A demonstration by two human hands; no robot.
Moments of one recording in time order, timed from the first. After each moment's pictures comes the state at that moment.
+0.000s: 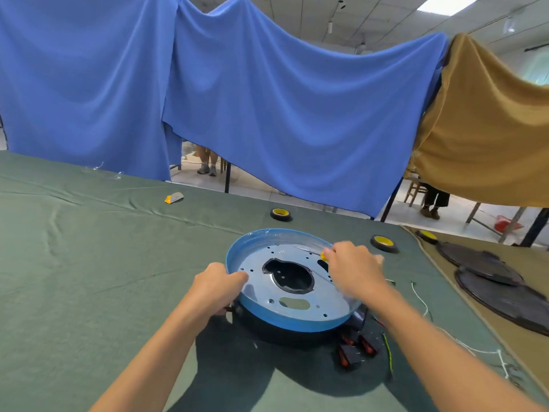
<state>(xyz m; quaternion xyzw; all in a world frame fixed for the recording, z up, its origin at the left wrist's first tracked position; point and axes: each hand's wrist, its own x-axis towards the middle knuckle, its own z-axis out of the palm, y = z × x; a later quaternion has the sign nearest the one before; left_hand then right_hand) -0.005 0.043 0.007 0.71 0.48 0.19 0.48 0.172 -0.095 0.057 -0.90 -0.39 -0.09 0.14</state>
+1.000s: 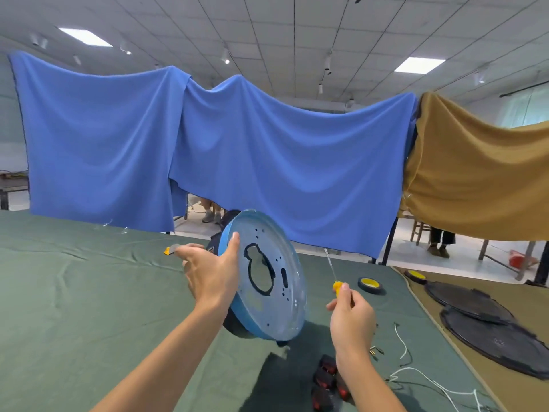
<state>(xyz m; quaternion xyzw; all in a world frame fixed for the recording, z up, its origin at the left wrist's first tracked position) 0.026 -0.002 0.105 0.52 0.44 0.60 0.43 0.169 -0.125 0.037 -0.72 -0.19 -0.07 0.67</state>
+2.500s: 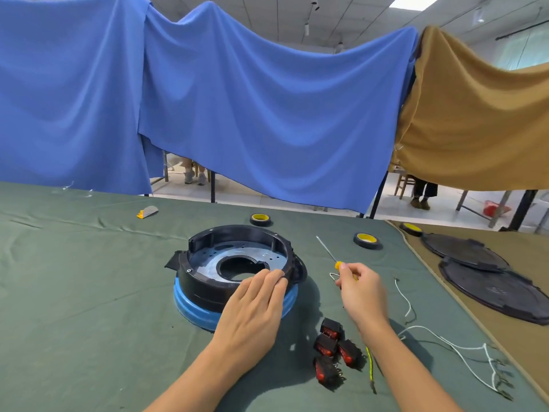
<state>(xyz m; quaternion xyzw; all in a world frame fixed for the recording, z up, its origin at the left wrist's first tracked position) 0.060 -0.012 -0.035 0.89 0.12 0.40 -0.17 0.219 -0.127 0.002 -0.81 -0.21 -0.02 0.55</state>
